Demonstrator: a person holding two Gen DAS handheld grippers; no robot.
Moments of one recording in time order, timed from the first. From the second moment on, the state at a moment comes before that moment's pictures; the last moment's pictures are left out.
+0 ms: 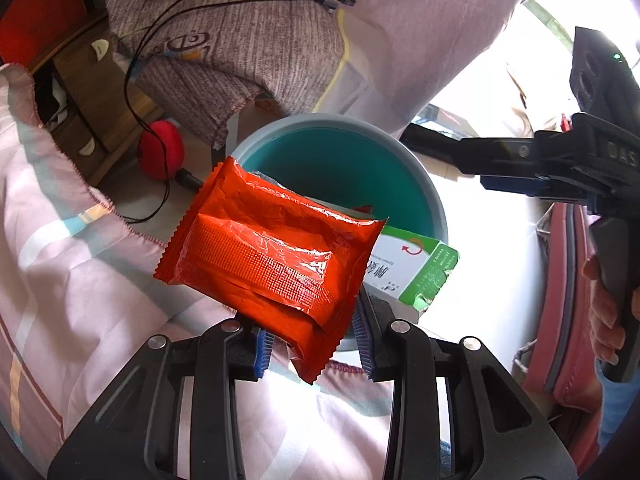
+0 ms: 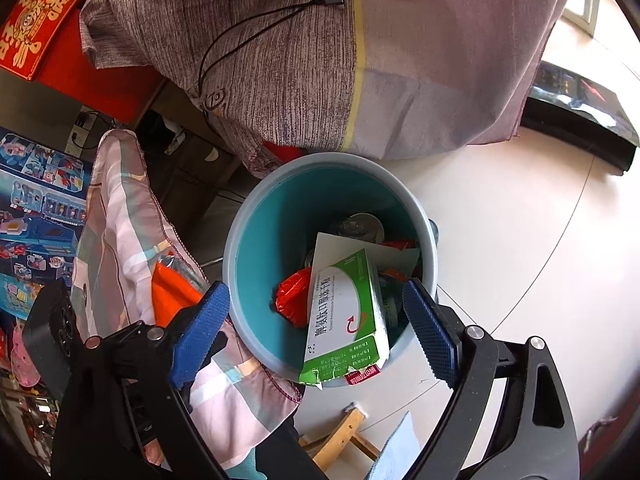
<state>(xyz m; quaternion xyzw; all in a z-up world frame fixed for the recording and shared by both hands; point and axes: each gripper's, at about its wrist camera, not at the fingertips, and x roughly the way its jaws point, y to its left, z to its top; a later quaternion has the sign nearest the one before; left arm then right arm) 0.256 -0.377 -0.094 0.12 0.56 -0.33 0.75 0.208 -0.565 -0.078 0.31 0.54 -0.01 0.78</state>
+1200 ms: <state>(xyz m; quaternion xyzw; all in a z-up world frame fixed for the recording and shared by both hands) 0.210 -0.318 -0.034 0.11 0.52 -0.28 0.80 0.168 -0.507 -0.023 0.22 0.55 -0.01 0.81</state>
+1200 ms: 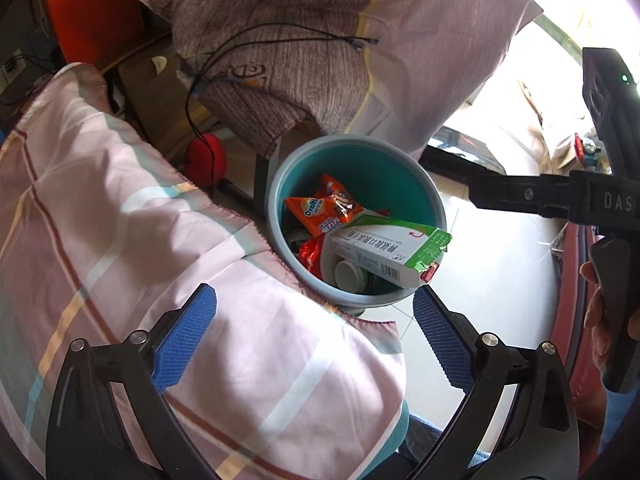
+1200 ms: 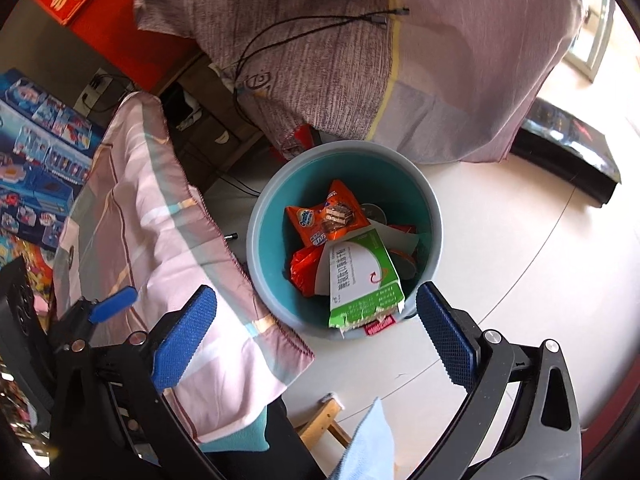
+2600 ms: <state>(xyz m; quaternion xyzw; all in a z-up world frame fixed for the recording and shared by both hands) 0.124 -0.215 0.006 0.06 0.48 -0.18 0.86 0.074 -0.419 0.015 0.09 0.51 0.00 0.86</state>
